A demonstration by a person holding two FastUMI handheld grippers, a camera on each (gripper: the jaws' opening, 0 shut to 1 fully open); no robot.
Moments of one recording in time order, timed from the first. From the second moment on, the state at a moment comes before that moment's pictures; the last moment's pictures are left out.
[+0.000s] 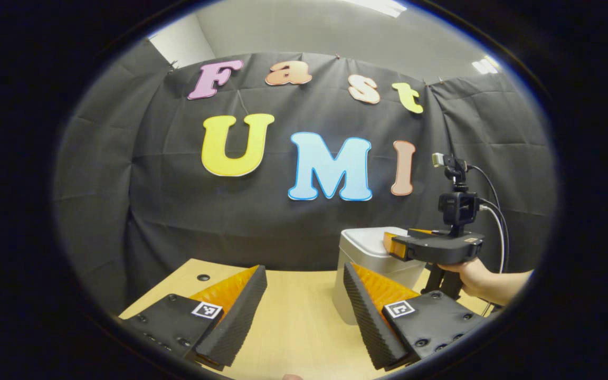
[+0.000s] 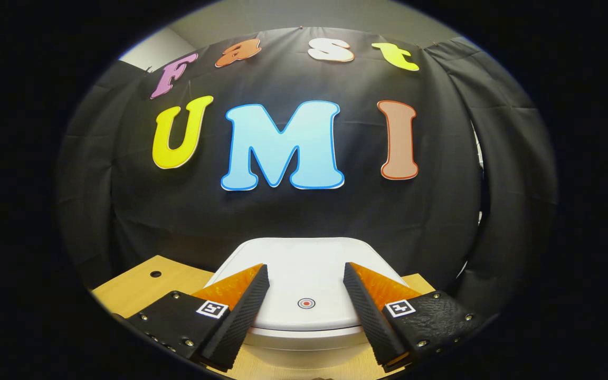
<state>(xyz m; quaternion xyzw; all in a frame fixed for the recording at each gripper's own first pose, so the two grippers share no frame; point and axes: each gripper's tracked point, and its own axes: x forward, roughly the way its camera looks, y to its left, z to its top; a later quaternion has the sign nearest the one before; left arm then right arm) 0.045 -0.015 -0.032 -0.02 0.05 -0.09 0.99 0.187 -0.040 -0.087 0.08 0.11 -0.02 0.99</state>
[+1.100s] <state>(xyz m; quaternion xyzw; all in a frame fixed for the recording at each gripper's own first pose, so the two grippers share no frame) 0.031 -0.008 -0.011 -0.03 0.03 -0.06 1.00 0.187 -0.038 -0.093 0.08 0.07 -0.03 0.99</state>
